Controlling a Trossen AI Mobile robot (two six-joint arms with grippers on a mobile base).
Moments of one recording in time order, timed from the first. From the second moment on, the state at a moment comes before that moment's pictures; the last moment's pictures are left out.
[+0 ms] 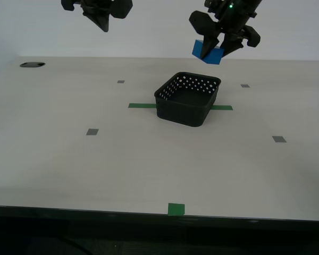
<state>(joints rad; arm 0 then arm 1) 0.37 2.06 1.62 -0.67 -0.28 0.05 -0.27 2.32 2.21 -0.90 -0.07 0.09</state>
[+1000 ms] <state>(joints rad) 0.51 2.06 1.62 -0.73 -0.18 0.04 -0.23 2.32 2.21 -0.89 -0.07 0.09</state>
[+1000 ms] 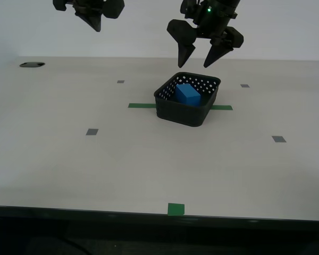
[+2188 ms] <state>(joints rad) 0.51 2.06 1.62 -0.73 -0.18 0.04 -0.23 2.32 2.21 -0.87 -0.07 0.09</state>
